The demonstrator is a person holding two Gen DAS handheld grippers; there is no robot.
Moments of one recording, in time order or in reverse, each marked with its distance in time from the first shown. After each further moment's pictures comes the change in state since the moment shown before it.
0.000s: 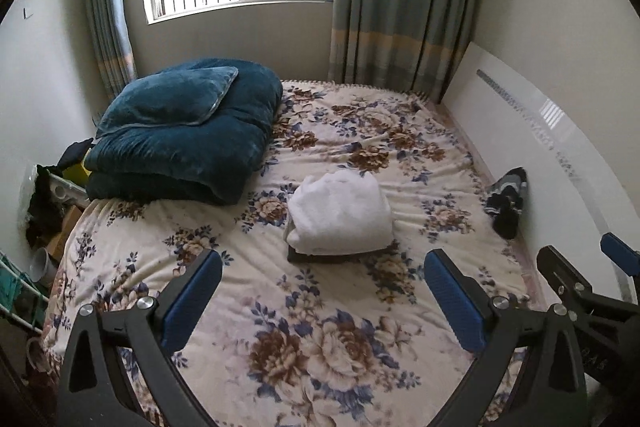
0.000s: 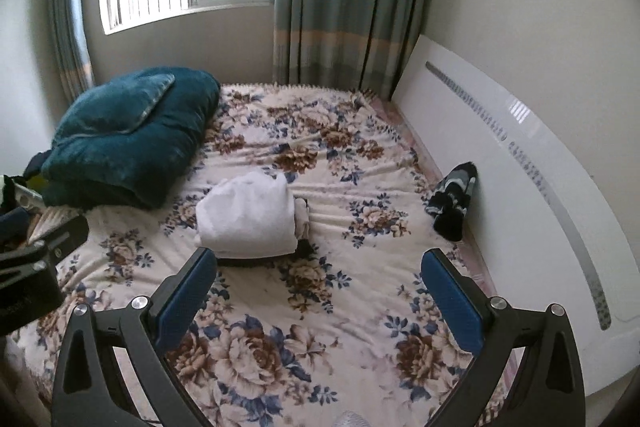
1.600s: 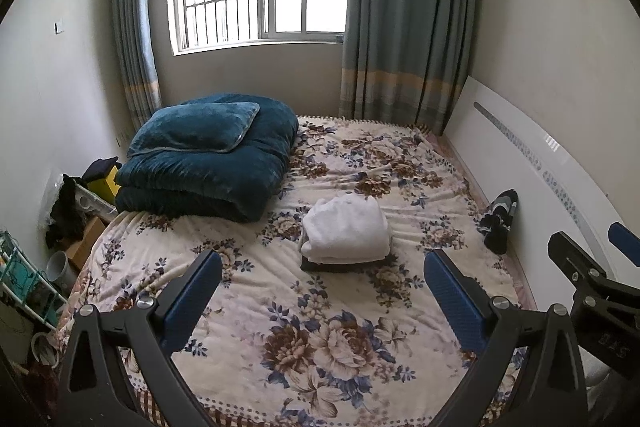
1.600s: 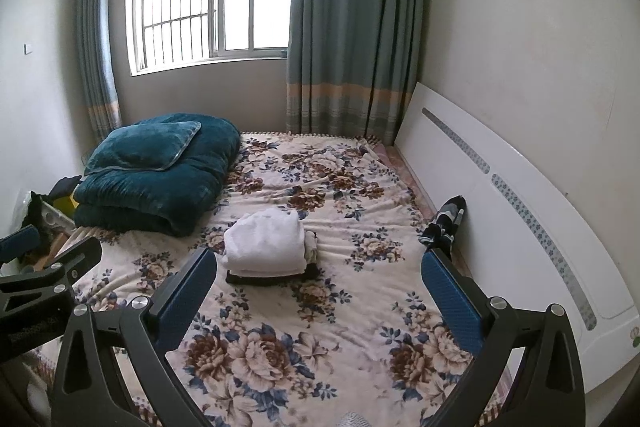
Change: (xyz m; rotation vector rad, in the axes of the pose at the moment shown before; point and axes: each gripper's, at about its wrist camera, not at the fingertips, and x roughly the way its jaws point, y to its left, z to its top) left arm -0.116 -0.011 -0.034 -0.015 -0.129 0.050; right arm -0.151 -0.027 -0.020 0.002 -0.153 0.060
